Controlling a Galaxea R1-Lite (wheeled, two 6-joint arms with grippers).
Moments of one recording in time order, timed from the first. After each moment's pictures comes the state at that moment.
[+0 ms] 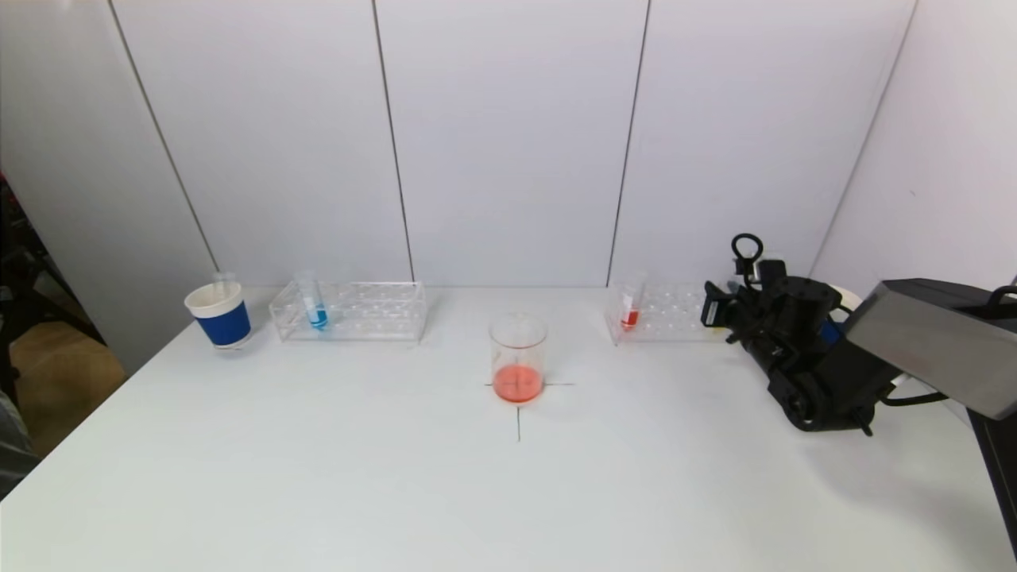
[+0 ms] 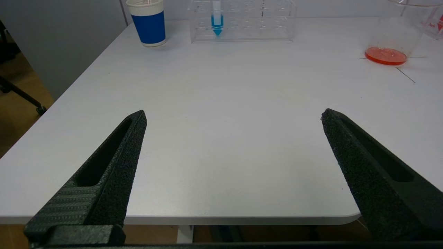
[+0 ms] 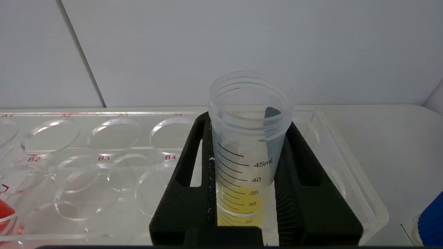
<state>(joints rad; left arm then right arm) 0.00 0.00 0.00 0.01 0.01 0.00 0.04 2.48 -1.09 -1.33 -0.10 0.00</state>
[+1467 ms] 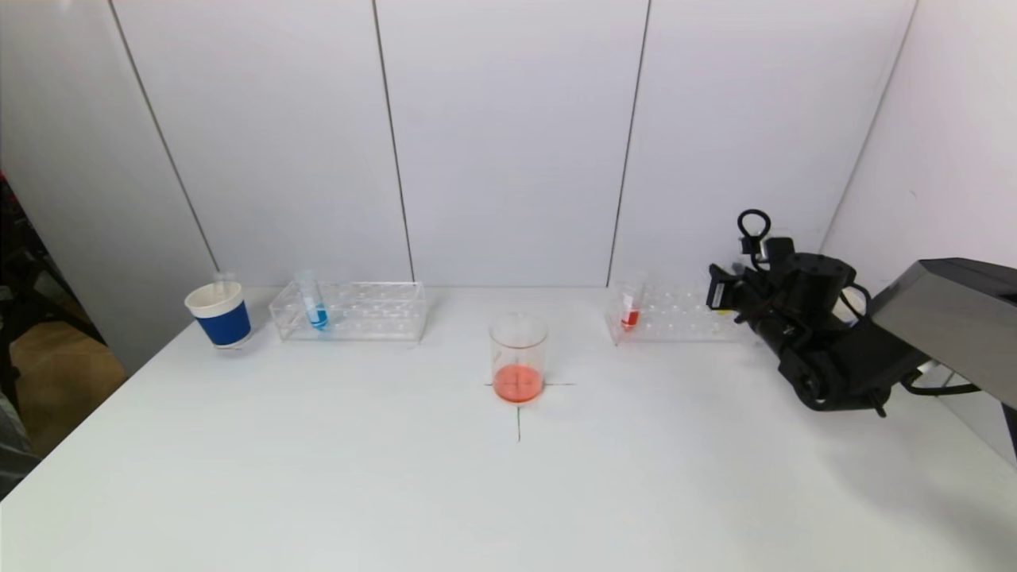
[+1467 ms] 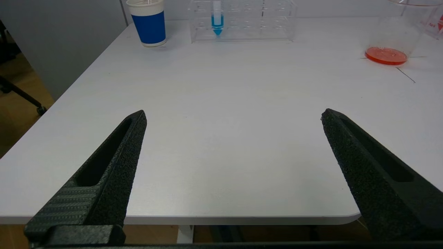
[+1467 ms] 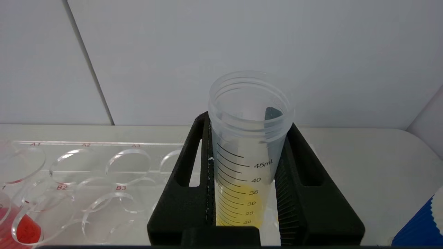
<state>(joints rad) 0.00 0.00 0.00 0.01 0.01 0.00 0.04 2.39 -1.12 -1.23 -0.09 -0.03</state>
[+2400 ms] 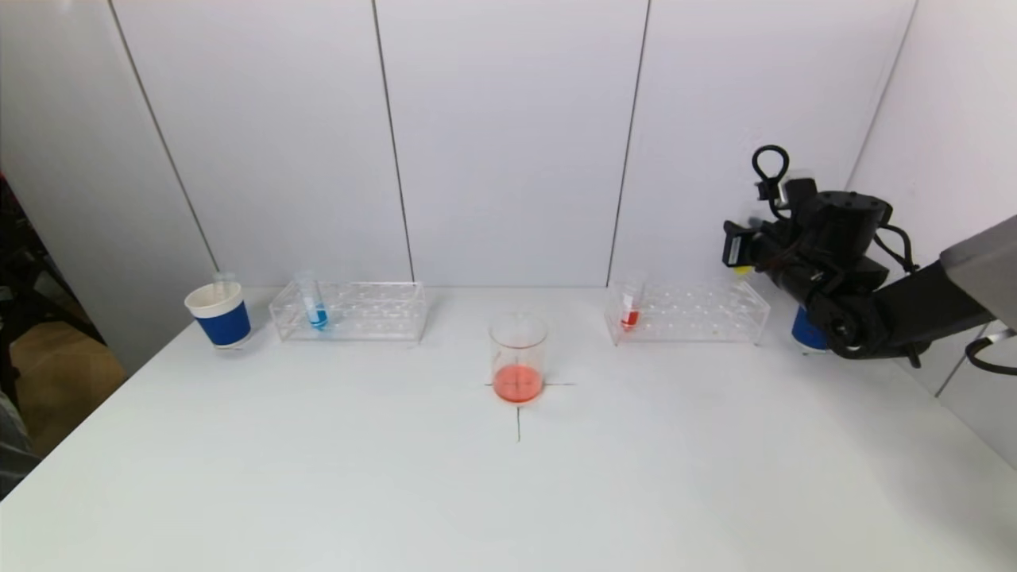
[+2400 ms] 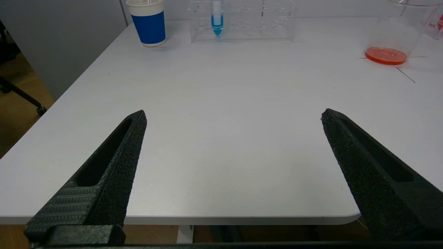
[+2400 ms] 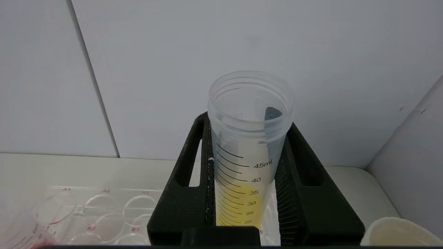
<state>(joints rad) 0.00 0.00 0.00 0.01 0.01 0.00 0.04 2.21 -1.24 -0.94 -0.09 -0.09</state>
